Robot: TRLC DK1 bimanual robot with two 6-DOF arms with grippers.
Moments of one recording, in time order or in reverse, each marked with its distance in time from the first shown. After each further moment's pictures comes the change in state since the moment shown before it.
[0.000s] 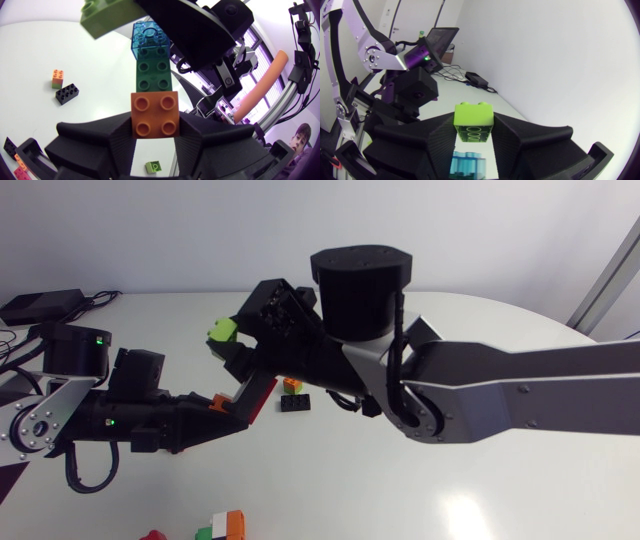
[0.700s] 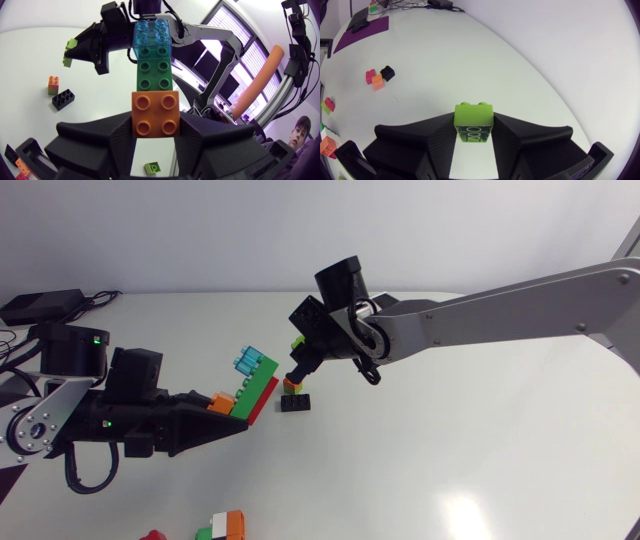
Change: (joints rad) left arm -0.002 -0.010 -0.004 0.014 0.034 0.027; right arm -0.245 0.336 0.303 -0.463 0.127 -0.049
